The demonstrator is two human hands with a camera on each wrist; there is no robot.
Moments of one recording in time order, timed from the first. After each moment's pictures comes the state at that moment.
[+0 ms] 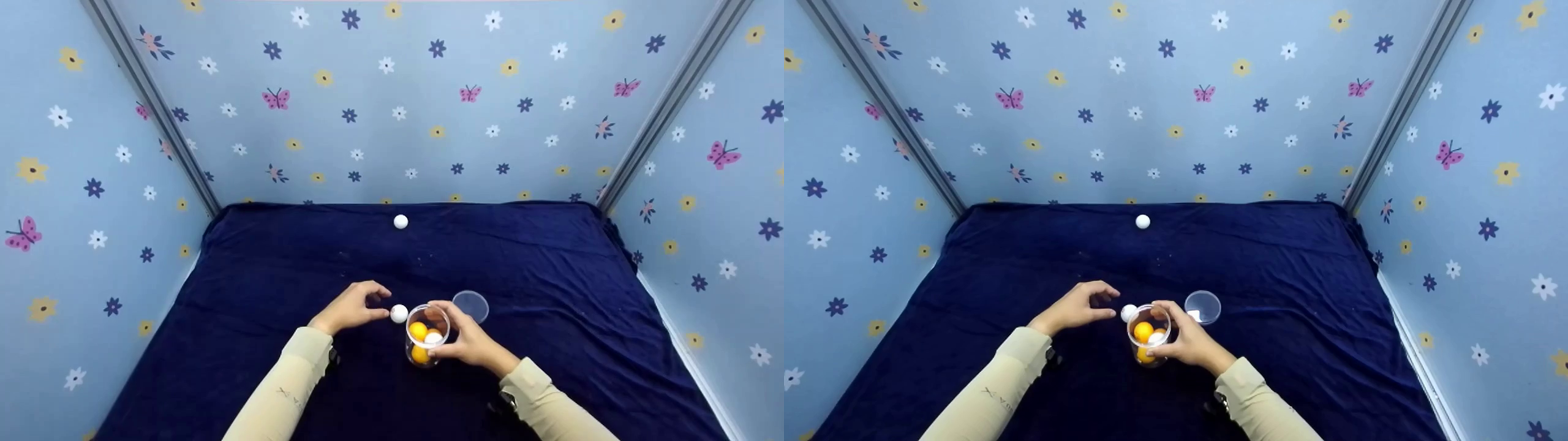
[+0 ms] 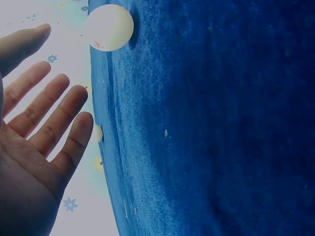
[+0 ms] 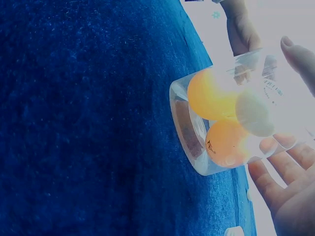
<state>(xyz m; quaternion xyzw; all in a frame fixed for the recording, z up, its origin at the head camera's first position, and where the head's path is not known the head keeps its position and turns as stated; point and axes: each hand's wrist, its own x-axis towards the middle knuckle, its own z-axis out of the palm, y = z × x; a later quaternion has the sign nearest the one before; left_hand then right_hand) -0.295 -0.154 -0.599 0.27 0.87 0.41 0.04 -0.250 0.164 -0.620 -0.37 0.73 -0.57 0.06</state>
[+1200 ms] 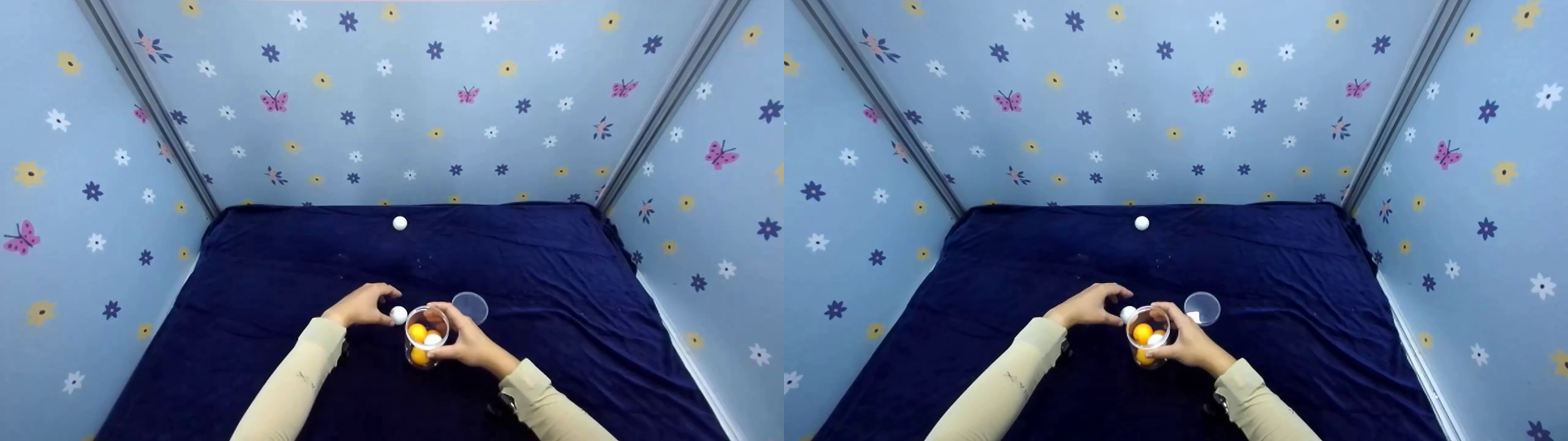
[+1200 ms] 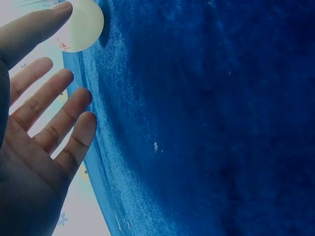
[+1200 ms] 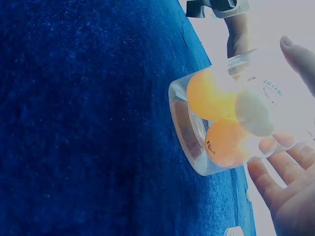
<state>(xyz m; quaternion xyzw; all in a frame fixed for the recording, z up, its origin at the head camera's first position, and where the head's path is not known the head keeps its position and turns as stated) -0.317 -0.136 -0.607 0.28 0.89 0.34 0.10 -0.250 0.164 -0.621 -0.36 0.73 -0.58 0.07</state>
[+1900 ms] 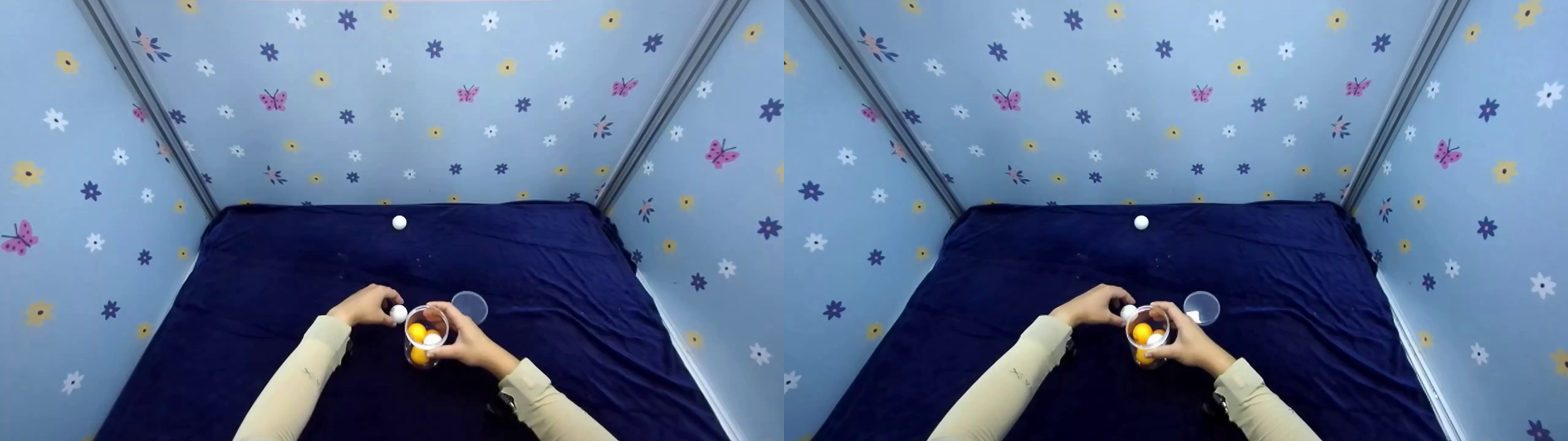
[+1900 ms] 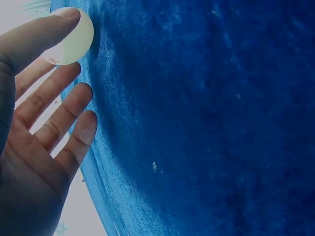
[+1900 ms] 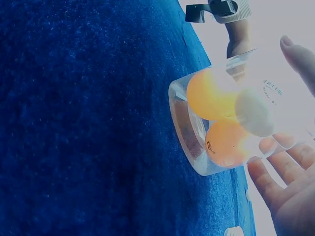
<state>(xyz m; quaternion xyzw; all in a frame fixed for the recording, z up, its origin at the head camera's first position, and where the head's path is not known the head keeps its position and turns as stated) -0.321 -0.126 -0.610 0.30 0.89 0.32 0.12 -0.252 0.165 -0.625 -0.38 0.72 -0.59 0.06</state>
